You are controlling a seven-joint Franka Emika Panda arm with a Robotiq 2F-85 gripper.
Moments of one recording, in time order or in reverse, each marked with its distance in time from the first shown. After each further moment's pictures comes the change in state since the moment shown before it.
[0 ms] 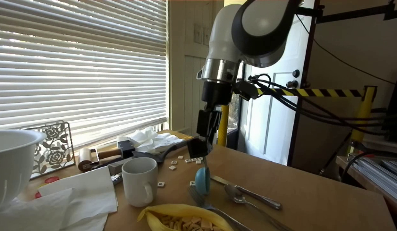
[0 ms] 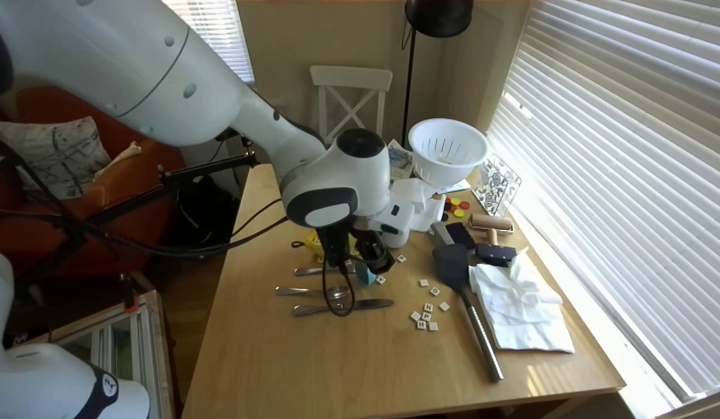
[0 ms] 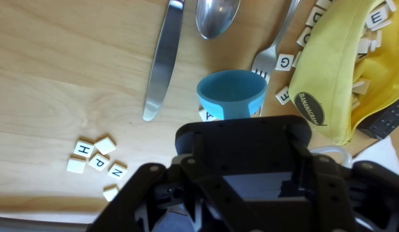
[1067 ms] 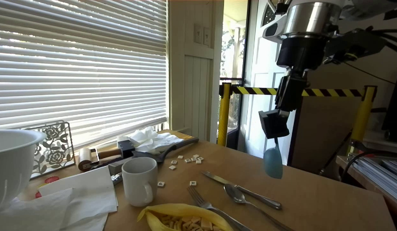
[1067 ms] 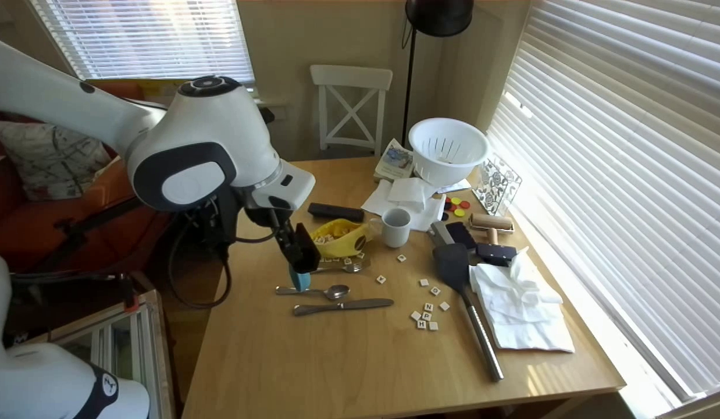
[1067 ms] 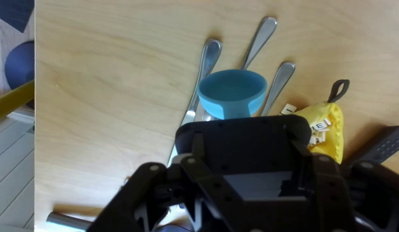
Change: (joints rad) arm 0.032 -0.626 0.096 -0.492 -0.217 -0.126 0.284
